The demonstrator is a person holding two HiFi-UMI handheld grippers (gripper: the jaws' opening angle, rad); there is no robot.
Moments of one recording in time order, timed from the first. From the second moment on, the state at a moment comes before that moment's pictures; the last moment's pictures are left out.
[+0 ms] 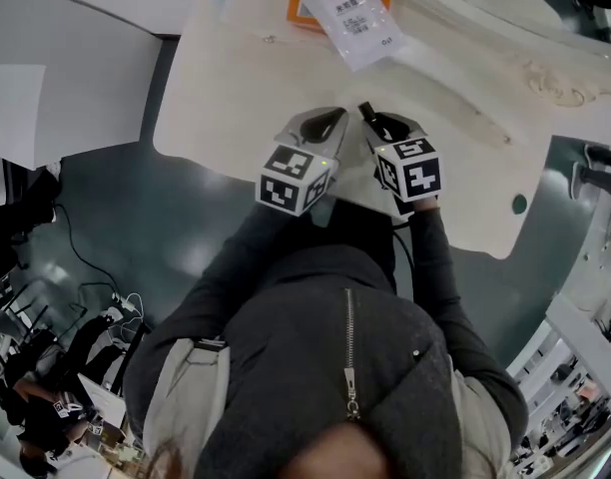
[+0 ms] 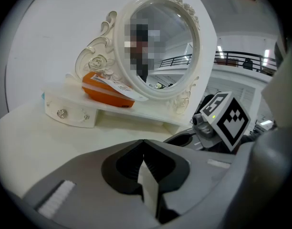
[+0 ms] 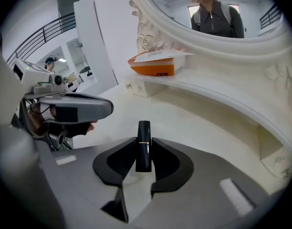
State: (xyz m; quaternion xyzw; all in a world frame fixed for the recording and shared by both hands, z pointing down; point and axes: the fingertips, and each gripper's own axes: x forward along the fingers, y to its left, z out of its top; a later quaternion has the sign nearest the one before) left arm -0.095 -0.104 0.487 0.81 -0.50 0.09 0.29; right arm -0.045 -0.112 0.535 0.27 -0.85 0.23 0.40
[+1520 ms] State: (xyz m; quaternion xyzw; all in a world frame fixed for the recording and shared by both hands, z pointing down) left arm 0.037 -0.159 0.430 0.90 -0.35 0.08 0.25; right arm 0.090 -0.155 0.449 0.55 -0.74 0.29 0.25
